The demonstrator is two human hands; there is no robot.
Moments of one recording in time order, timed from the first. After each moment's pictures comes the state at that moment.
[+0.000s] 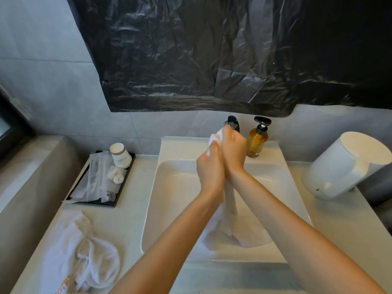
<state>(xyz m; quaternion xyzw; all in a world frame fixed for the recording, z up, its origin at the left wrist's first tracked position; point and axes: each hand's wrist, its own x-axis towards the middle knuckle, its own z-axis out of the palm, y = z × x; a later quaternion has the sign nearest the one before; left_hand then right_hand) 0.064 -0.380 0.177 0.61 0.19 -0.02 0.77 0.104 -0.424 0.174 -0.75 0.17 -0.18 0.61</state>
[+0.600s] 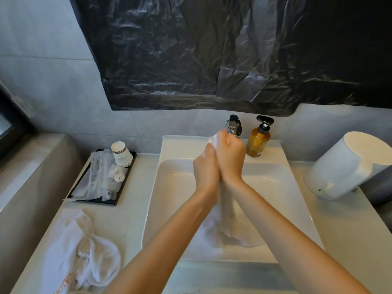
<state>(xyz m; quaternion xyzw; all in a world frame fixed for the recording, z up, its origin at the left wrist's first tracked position) 0.062 -0.369 0.172 0.63 0.19 -0.05 0.75 0.097 -0.412 0.164 -0.76 0.18 -0.20 0.59</state>
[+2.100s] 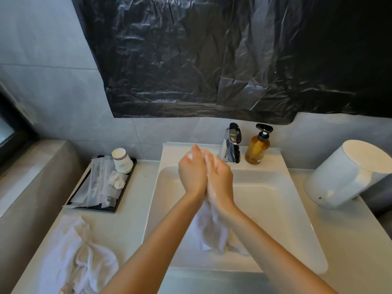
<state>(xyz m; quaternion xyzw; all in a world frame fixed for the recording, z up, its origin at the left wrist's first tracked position) 0.081 -0.351 0.158 0.71 0.16 0.10 0.68 0.074 -0.396 0.136 -0.76 0.10 -0.11 0.63</state>
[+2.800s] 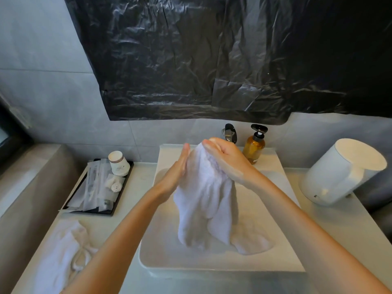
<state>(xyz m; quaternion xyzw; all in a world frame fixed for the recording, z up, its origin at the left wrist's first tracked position) 0.104 -0.285 0.137 0.73 -0.05 -0.22 0.64 0.086 -0.446 0.195 -0.83 -0.10 0.01 0.55</state>
